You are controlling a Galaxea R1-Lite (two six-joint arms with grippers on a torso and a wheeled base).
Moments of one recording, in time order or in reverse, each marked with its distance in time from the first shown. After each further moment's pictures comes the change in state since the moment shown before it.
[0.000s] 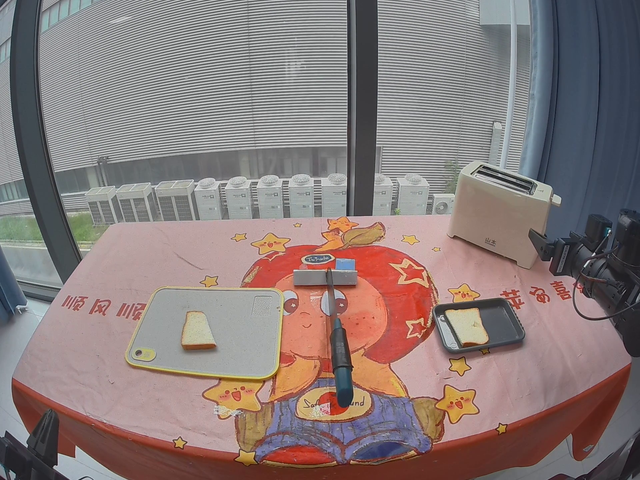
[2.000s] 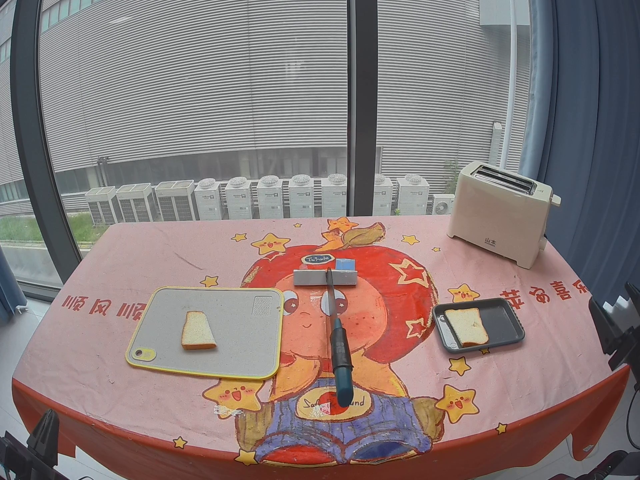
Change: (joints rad) left arm 0.000 0.000 0.000 0.000 0.000 0.000; right arm 0.031 -0.732 0.452 0.102 0.081 -0.078
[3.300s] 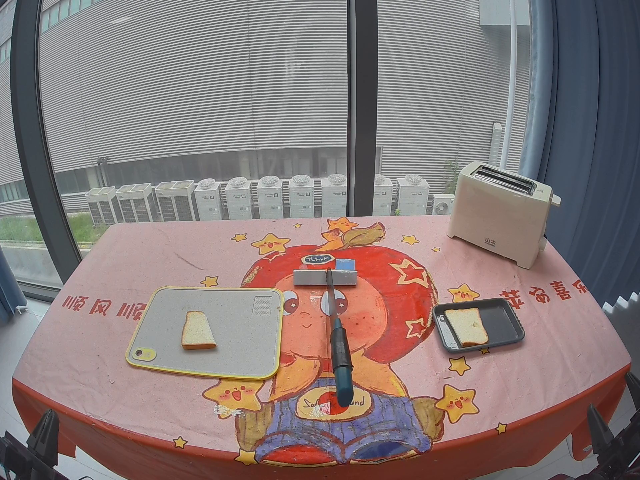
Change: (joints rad) left arm 0.000 0.000 0.000 0.000 -0.001 0.000; right arm 0.011 -0.794 0.004 0.870 0.032 -0.009
